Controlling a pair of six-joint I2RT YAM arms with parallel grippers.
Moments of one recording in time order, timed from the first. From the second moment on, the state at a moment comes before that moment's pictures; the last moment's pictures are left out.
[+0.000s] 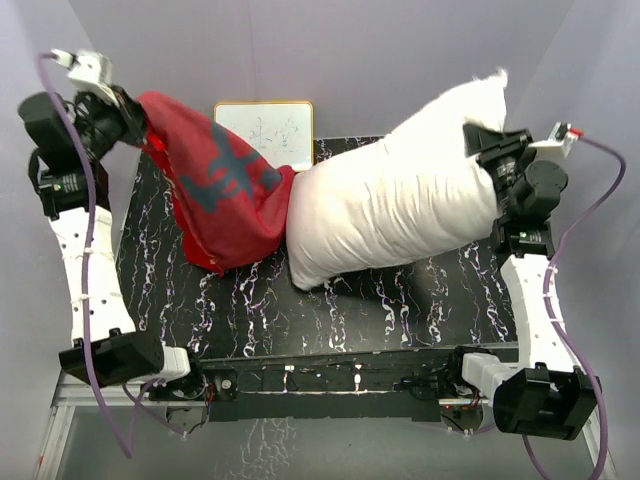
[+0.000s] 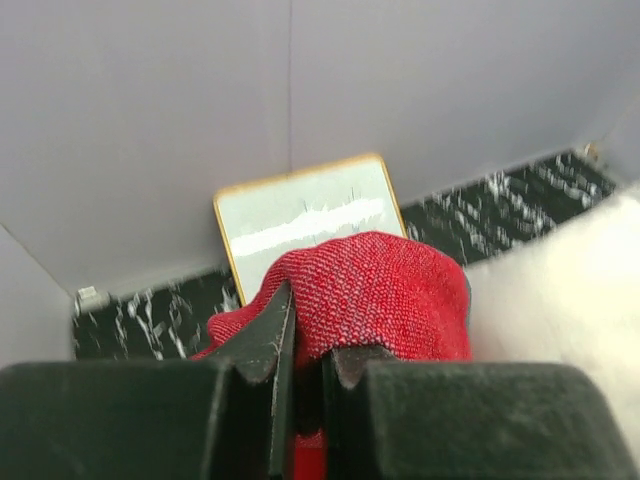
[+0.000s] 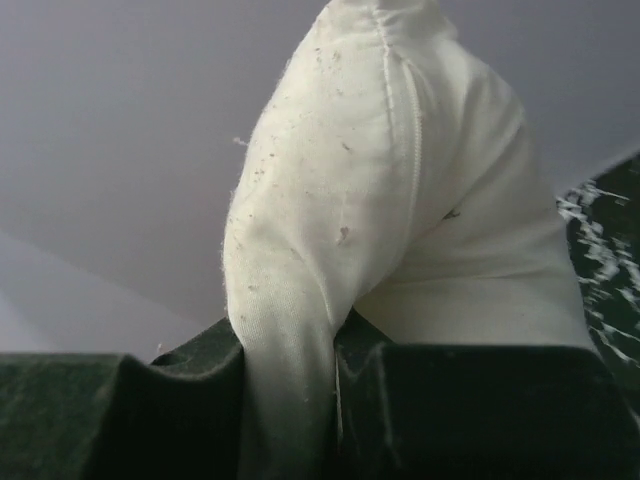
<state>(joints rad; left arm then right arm) 0.29 1.39 1.82 -0.39 0.66 -0.05 -0.12 1.07 1.09 0.24 -0.27 0.96</state>
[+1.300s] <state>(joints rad) 0.27 1.39 1.31 -0.41 0.45 0.19 -0.18 0.79 0.83 0.09 0.50 0.44</state>
